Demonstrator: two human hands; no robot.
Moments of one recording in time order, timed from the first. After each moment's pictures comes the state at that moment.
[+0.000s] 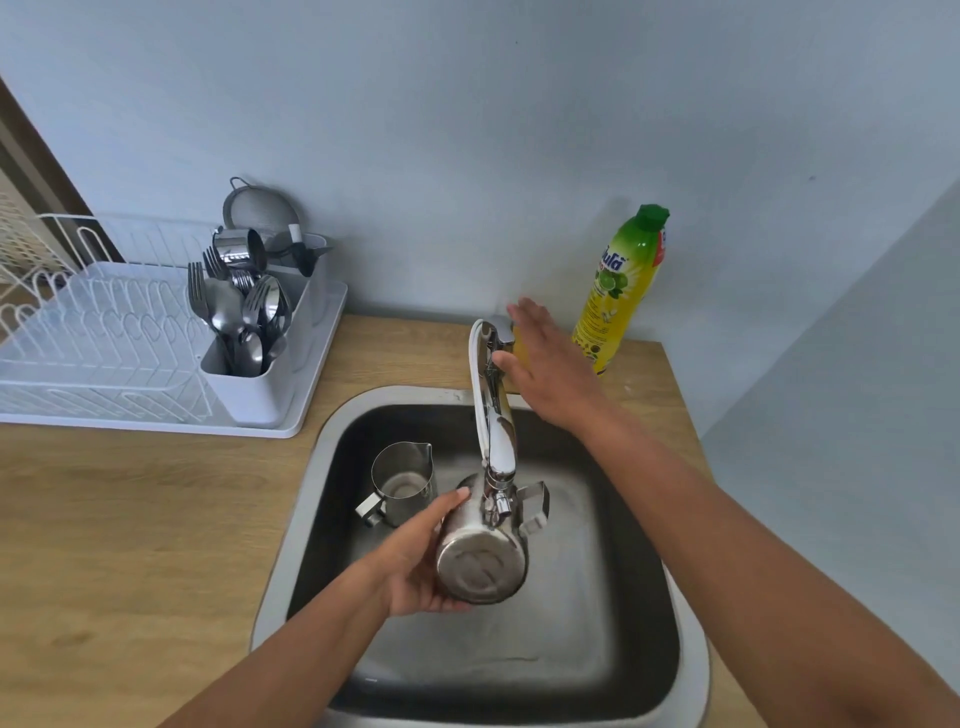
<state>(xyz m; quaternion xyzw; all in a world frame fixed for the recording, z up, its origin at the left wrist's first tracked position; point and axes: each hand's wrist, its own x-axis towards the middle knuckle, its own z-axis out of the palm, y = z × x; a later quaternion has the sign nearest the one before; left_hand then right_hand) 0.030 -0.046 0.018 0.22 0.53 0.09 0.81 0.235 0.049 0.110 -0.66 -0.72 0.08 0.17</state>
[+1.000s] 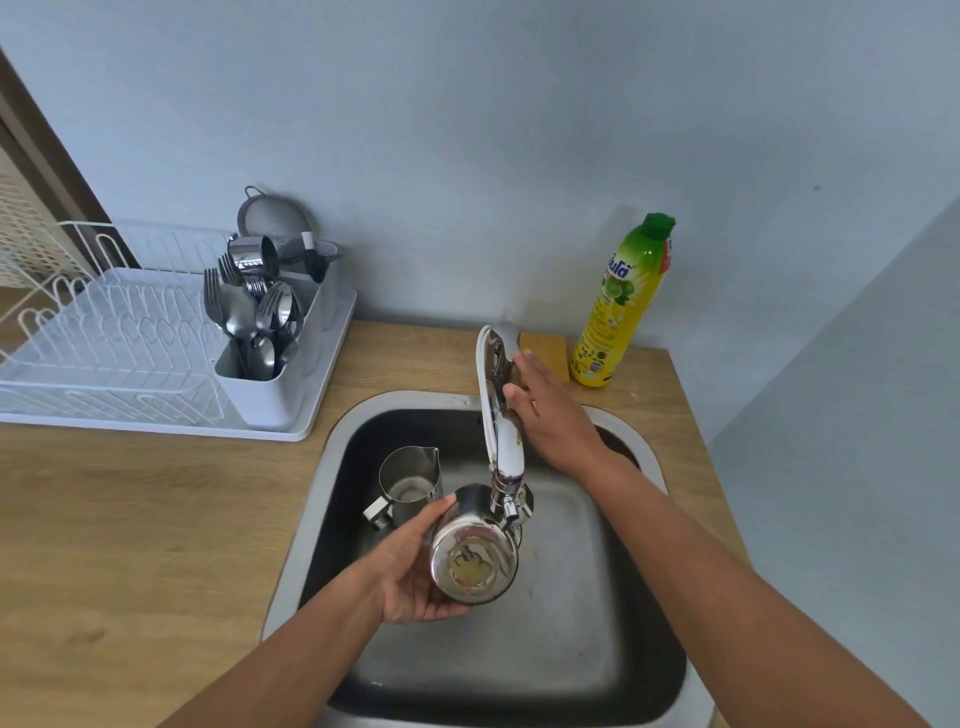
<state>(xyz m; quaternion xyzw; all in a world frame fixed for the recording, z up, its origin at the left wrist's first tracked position) 0.012 -0.041 0.005 0.16 0.53 0.08 0.83 0.228 0.026 0.071 -0.68 -0.66 0.22 0.23</state>
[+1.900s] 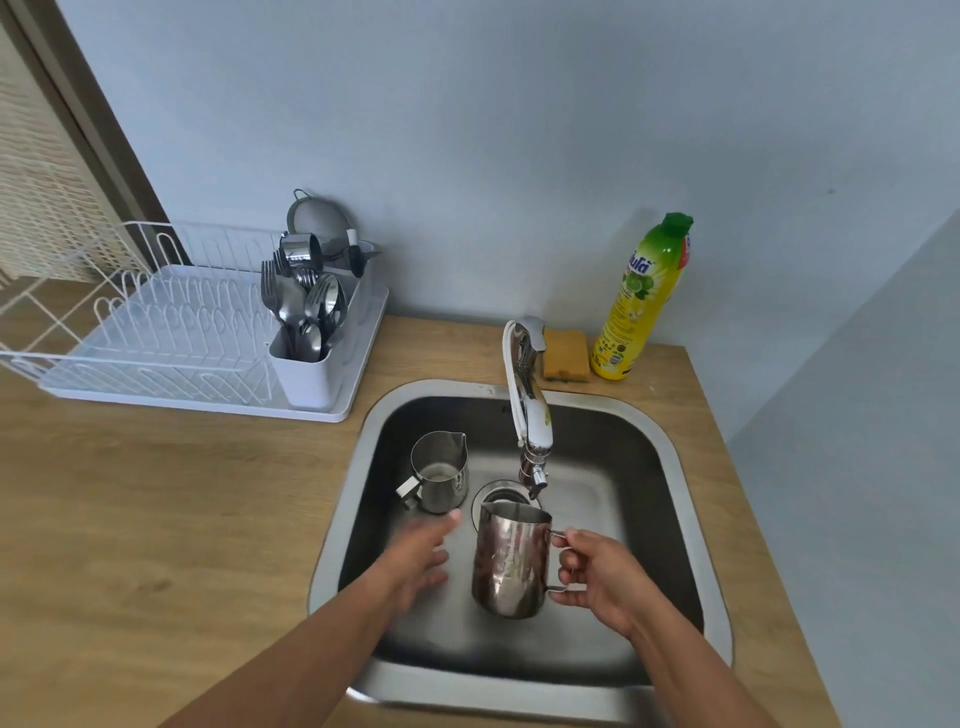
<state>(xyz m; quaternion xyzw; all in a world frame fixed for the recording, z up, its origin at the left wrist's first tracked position) -0.010 -0.069 -0.029 0.28 0.58 0.25 0.72 0.220 -0.129 -0.007 -0.65 -0.15 0.64 0.37</state>
